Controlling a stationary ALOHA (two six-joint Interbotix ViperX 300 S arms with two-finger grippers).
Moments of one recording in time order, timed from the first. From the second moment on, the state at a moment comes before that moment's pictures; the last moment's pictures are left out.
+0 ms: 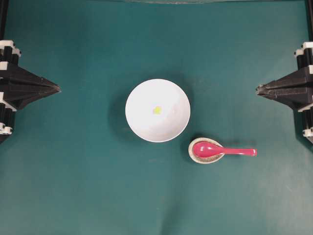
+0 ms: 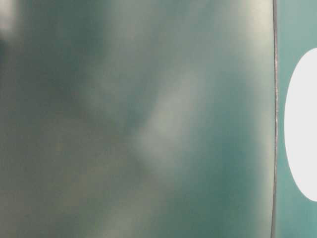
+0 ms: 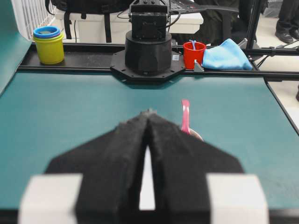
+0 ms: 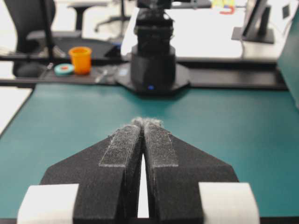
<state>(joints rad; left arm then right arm) 0.00 -0.97 1.18 0.00 -0.29 0.00 0.00 -0.96 1.17 0.00 -0.30 0.00</state>
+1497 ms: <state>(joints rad) 0.00 -0.97 1.19 0.00 -0.27 -0.01 0.15 -0.69 1.32 0.15 -0.62 0.01</state>
